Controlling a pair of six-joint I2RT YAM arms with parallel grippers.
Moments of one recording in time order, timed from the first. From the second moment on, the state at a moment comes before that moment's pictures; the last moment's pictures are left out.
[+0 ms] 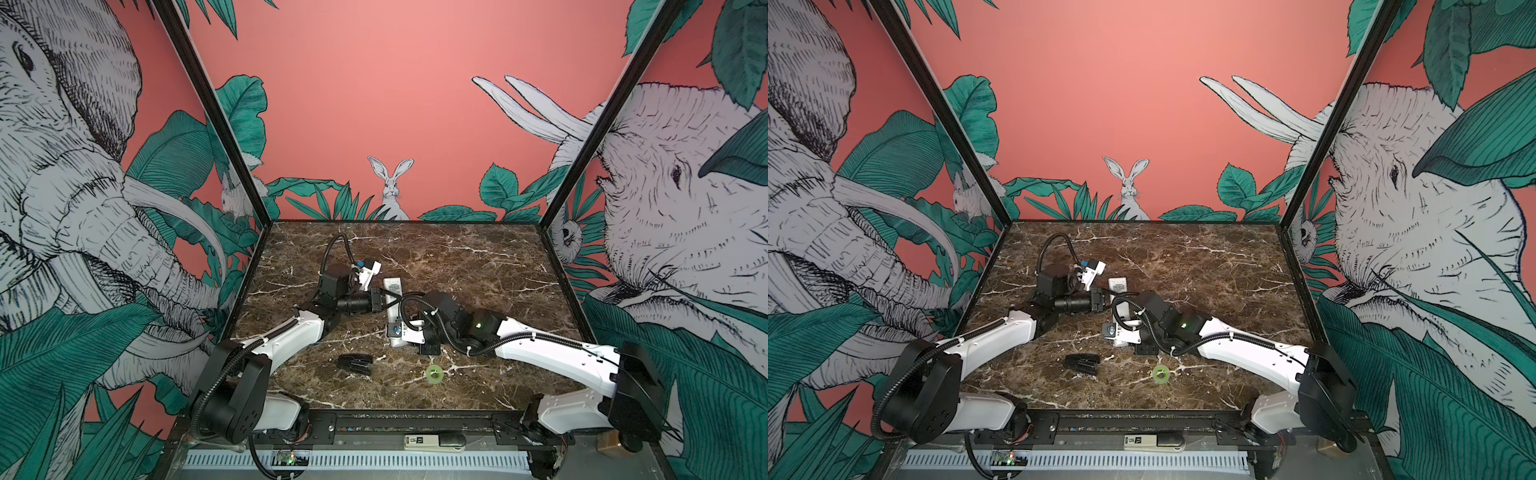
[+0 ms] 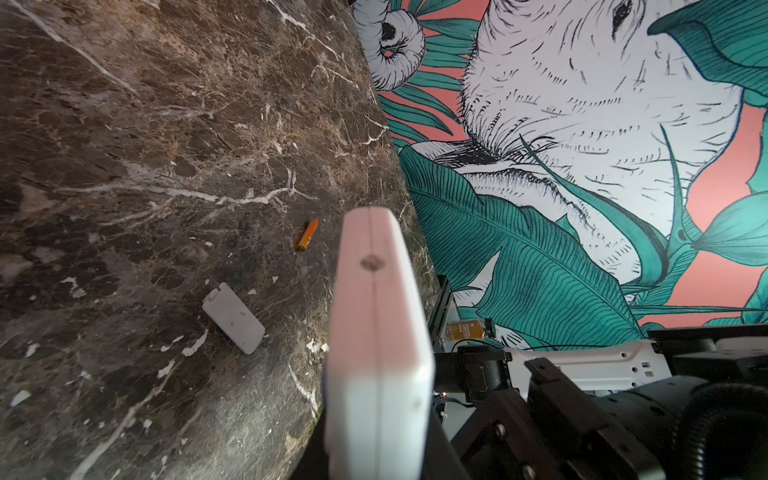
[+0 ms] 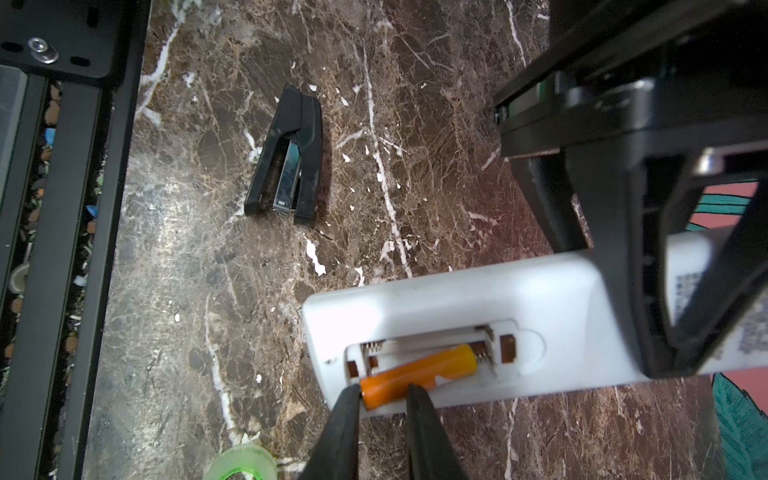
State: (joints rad) left arm -0.46 1.36 0.69 0.21 0.86 -0.74; right arm 1.02 1.38 1.01 -0.48 -0.09 -0.66
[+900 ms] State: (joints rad) left arm -0.45 1.36 0.69 0.24 0.83 -0.74; right arm 1.02 1.40 1.01 -0.46 -0.04 -0.63
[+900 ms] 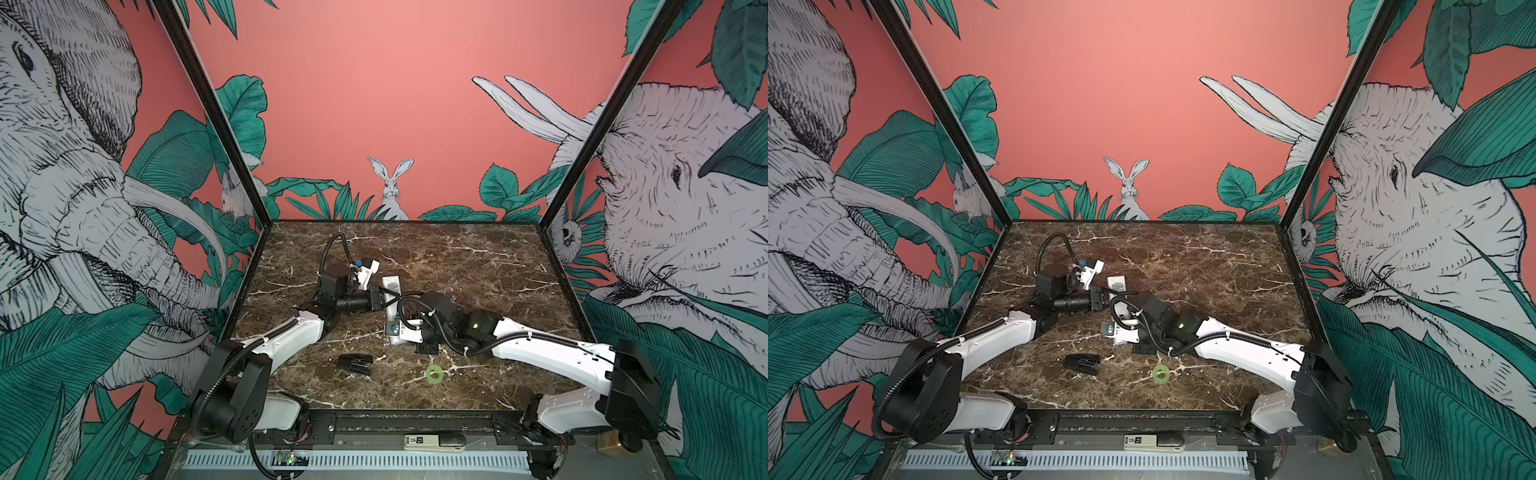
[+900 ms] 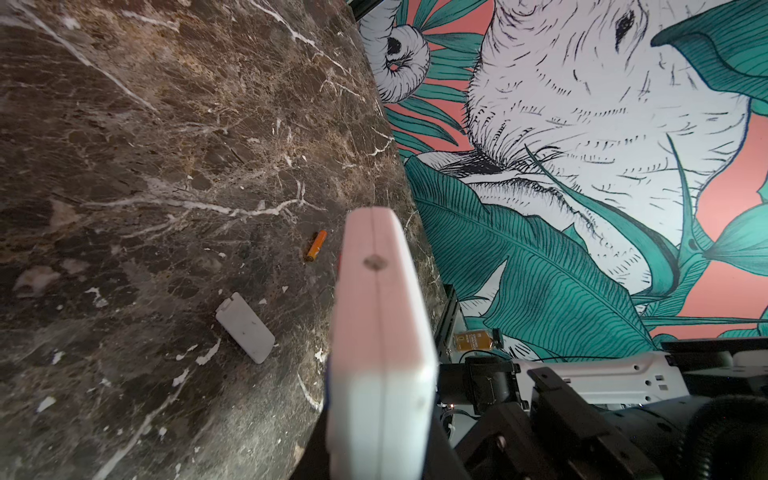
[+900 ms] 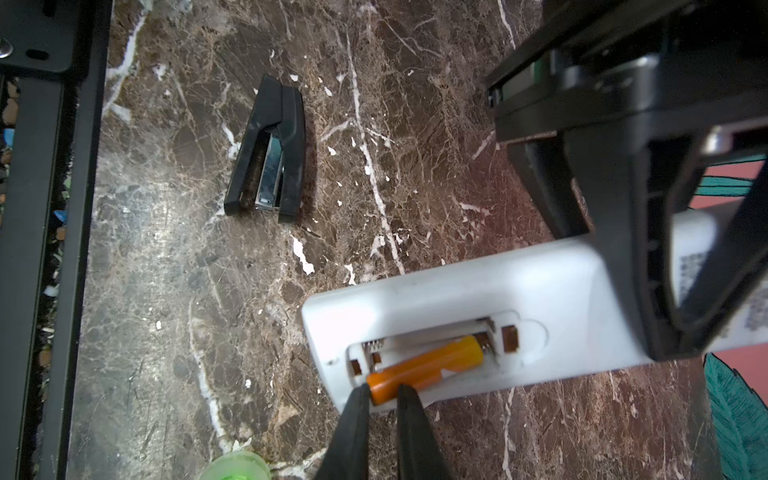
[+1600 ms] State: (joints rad) left arm -0.44 1.37 0.68 0.28 0.81 -0.75; right arm 1.03 1.46 1.06 -0.49 0.01 -0.60
